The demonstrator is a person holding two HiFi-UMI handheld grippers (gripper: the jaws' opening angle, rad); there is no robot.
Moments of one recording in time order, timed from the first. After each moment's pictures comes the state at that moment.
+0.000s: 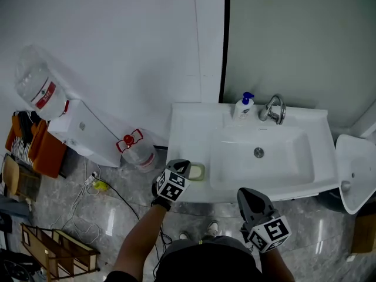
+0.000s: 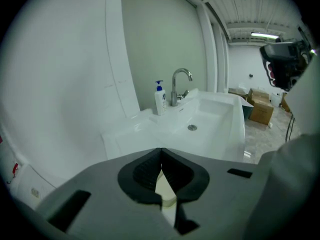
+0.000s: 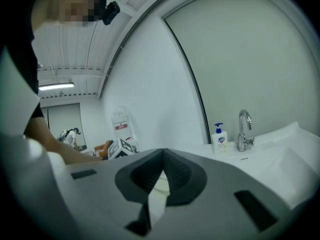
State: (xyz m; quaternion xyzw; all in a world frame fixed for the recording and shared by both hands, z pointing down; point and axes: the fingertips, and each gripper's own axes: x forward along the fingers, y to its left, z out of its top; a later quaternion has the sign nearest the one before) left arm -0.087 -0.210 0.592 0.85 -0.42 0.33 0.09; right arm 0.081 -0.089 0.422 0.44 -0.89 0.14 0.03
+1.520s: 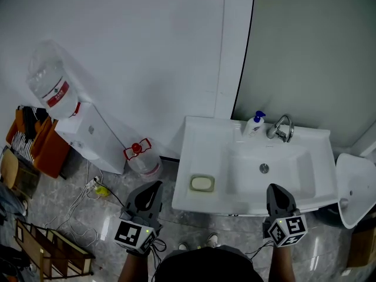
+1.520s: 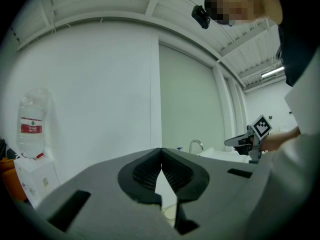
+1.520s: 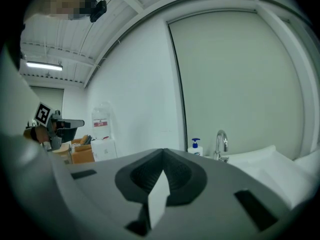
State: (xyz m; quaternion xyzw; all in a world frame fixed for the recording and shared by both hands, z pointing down) left arm -0.203 -0.091 0.342 0.84 -0.55 0.04 -0.01; right arm 0.129 -0.127 0.393 0.54 -0.84 0.08 0.05
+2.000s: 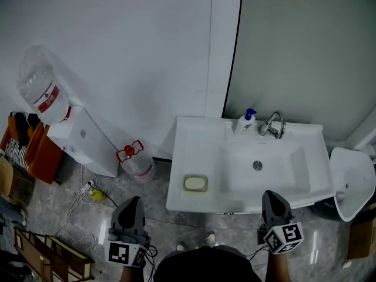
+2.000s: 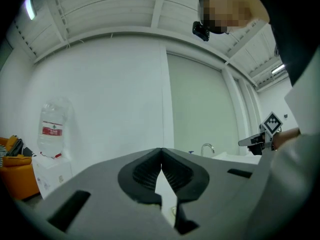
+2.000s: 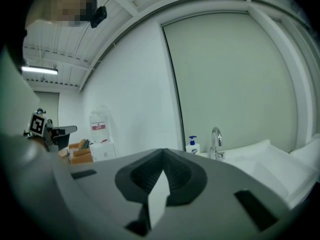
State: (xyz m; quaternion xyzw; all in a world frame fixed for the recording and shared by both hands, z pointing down) left arm -0.238 -0.050 0.339 0.79 -0.61 -0.01 -0.03; right arm 0.136 -0.098 0.392 0.56 -0.82 0.09 0.04
